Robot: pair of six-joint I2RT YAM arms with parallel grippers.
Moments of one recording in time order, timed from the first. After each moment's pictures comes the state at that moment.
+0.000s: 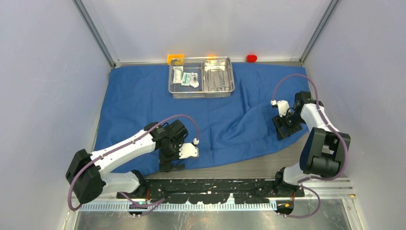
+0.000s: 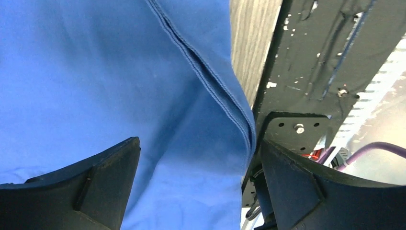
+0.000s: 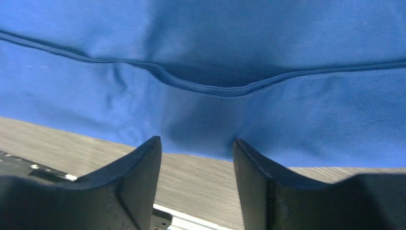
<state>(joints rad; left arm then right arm) -0.84 1.21 0.86 -1.11 0.16 0.66 -0.26 1.46 0.97 -0.93 -0.23 -0.70</state>
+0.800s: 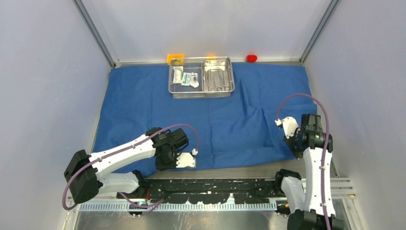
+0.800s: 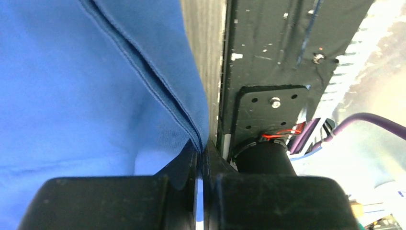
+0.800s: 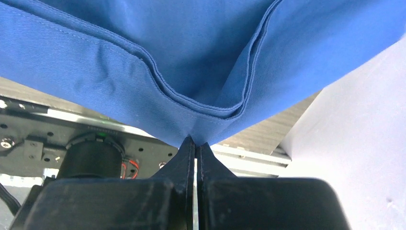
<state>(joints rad) -0.92 1.18 0.80 -1.18 0.13 0.63 -0.26 0.81 0.81 -1.19 -0.01 -0.74</state>
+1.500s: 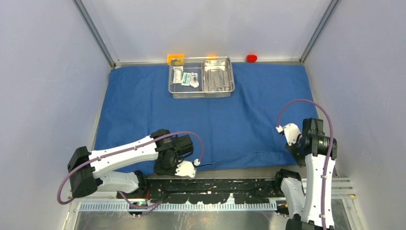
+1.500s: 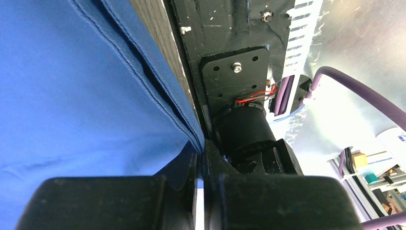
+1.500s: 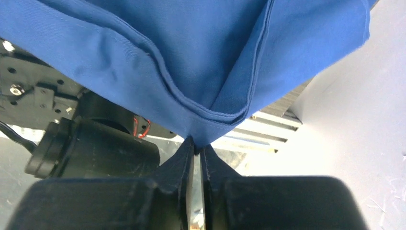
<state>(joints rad) -1.12 1.21 0.93 -1.40 0.14 0.63 -0.26 0.69 0.87 -1.45 0.05 -0.74</state>
